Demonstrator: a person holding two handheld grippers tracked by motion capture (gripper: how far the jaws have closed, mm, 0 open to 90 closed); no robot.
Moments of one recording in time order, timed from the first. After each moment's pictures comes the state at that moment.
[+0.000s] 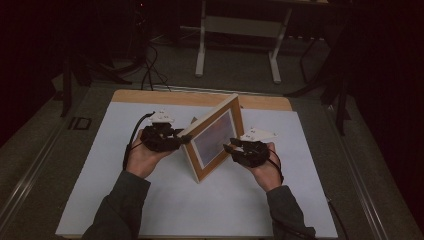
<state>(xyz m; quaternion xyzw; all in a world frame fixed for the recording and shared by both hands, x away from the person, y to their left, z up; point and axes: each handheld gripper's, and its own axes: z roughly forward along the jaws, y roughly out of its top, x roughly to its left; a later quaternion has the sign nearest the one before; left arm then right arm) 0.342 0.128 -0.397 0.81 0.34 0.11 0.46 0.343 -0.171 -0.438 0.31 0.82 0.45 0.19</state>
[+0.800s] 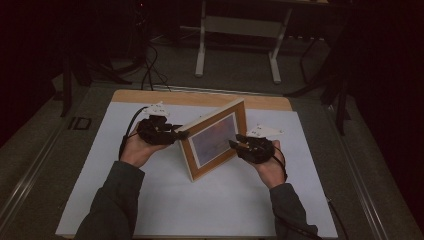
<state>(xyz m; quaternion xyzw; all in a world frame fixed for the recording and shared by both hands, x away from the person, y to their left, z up) 0.361 0.143 -0.400 0.82 0.31 0.09 0.48 0.352 -0.184 -0.436 0.33 0.81 0.45 0.20</state>
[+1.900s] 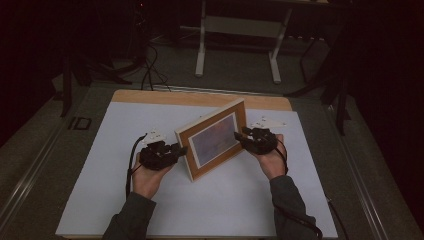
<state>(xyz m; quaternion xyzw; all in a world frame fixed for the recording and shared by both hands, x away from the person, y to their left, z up) 0.314 0.135 -0.453 0.75 0.42 0.11 0.50 0.380 -0.195 -0.439 0.37 0.79 0.44 0.21</state>
